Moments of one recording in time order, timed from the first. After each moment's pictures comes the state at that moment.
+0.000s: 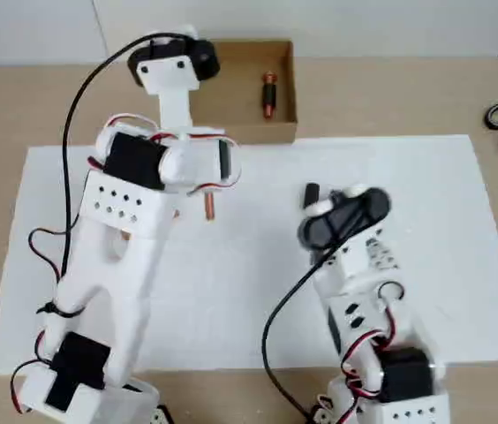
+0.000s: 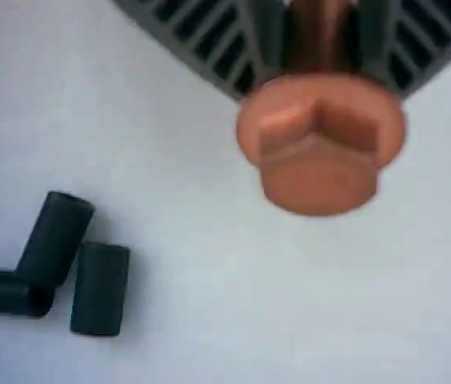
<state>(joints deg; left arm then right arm) 17.0 -3.4 -17.6 91.4 29.1 -14.0 -86.5 69.2 57.6 12.3</state>
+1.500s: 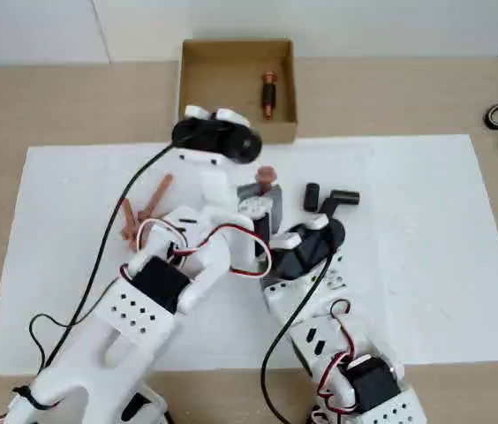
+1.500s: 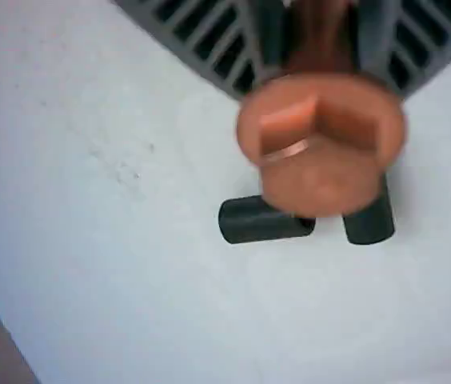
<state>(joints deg) 30.9 -37.2 43.3 37.1 29.1 -30.2 -98.9 88.2 45.8 -3.0</state>
